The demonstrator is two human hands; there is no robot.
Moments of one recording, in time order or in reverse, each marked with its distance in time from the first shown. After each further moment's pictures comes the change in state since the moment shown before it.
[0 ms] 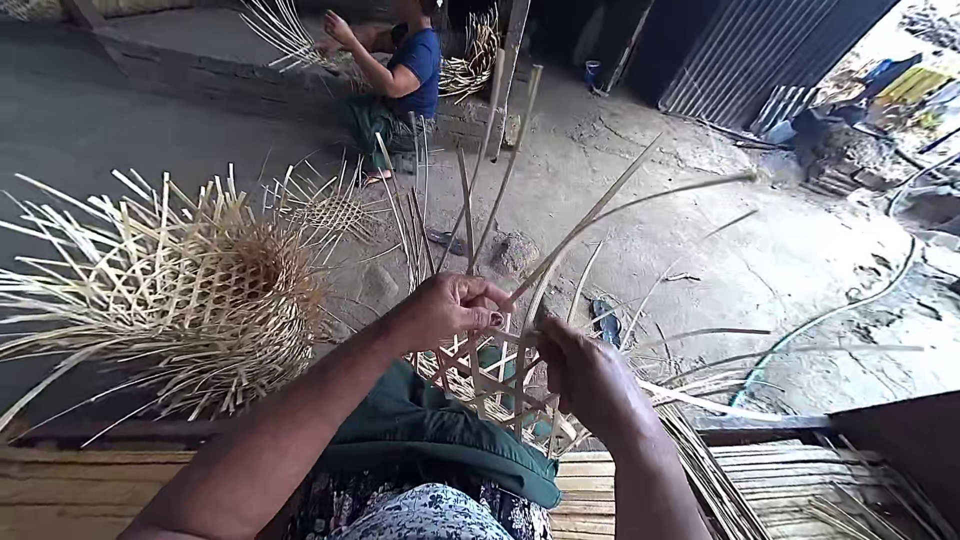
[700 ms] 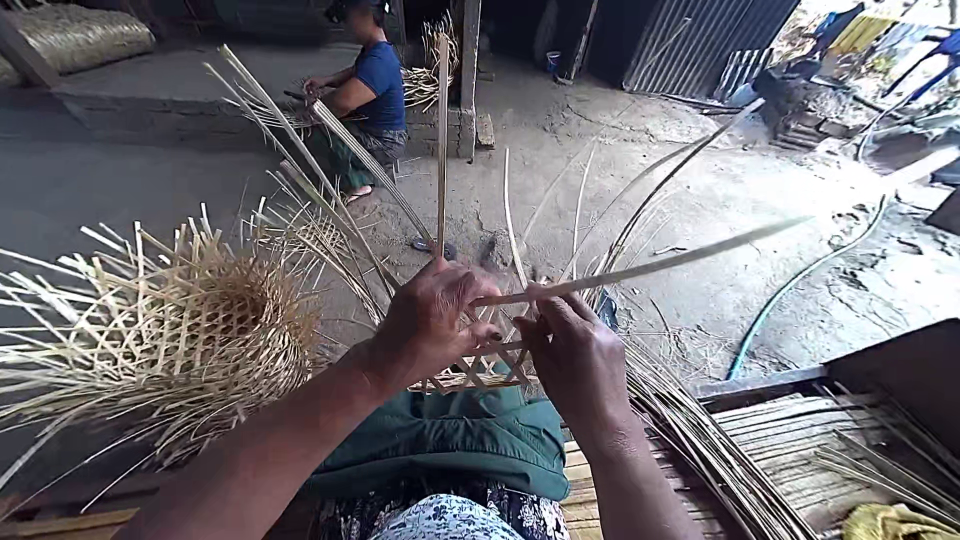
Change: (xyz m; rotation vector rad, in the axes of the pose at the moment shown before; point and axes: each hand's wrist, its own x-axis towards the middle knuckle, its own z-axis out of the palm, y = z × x) left_hand 0.001 0.015 0.017 0.812 0.257 0.571; right_hand 0.001 -0.011 0.016 -0.048 0.587 -0.057
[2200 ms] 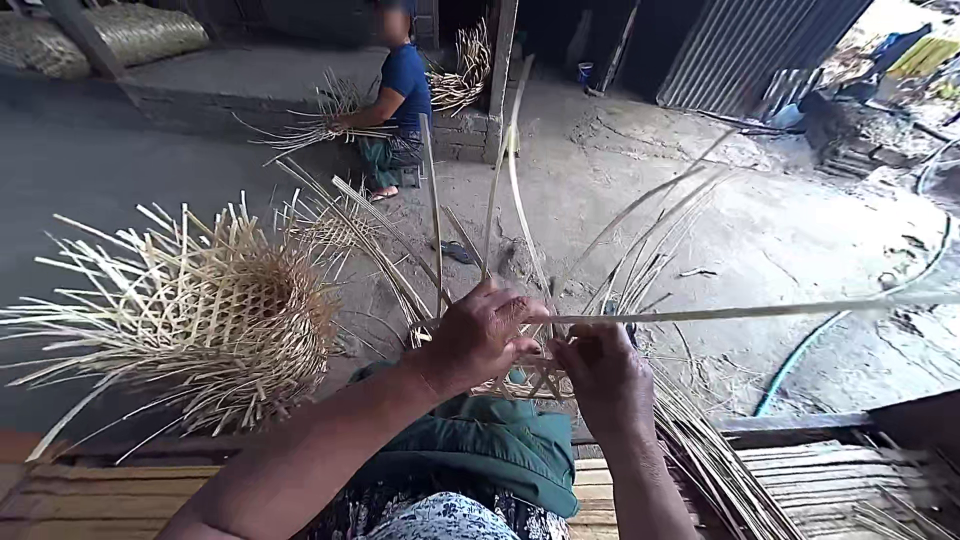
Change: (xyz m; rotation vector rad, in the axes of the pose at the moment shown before) left_hand -0.010 0.007 0.042 0.017 0.027 0.002; right_hand -0.021 0.025 0.005 0.194 -0.047 0.198
